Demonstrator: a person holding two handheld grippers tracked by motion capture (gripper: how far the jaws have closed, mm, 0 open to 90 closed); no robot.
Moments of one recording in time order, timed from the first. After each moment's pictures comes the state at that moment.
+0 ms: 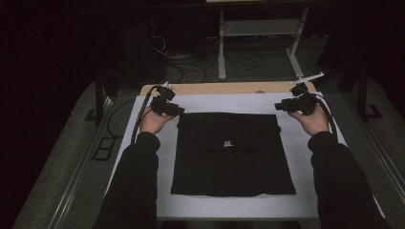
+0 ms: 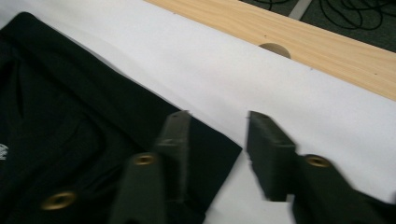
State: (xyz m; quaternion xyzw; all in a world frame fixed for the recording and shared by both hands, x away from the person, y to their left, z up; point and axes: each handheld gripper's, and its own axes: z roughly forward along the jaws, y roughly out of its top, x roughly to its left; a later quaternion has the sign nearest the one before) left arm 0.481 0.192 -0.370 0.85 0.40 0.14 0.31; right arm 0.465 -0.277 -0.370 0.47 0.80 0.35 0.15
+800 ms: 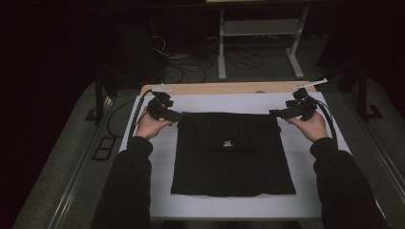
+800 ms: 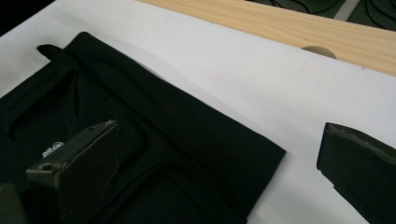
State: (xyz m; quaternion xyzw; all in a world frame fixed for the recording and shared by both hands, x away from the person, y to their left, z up) left arm 0.459 0.195 -0.369 0.82 0.36 0.10 0.43; right arm 0.454 -0.277 -0.381 0.46 0.78 0.42 0.09
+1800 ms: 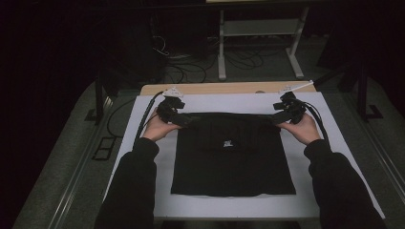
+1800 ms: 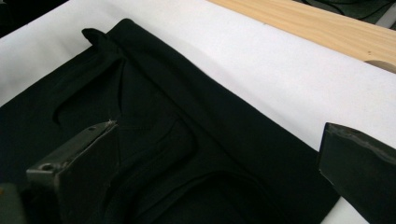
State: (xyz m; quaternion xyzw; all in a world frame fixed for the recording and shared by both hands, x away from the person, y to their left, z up) left arm 0.450 0.169 -0.371 0.85 0.30 0.09 0.43; right arm 0.443 -0.241 -0.378 0.40 0.81 0.42 0.07
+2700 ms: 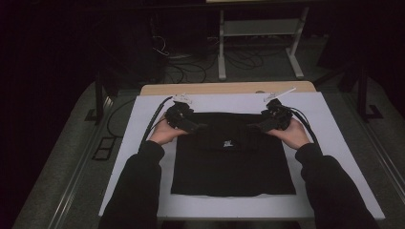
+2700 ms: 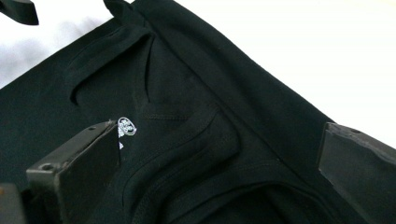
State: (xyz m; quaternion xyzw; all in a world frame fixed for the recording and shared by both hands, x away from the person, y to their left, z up) left arm 0.449 0.148 -0.393 0.86 0.27 0.05 0.43; right arm 0.438 -0.206 -0.394 0.36 0.84 0.39 0.05
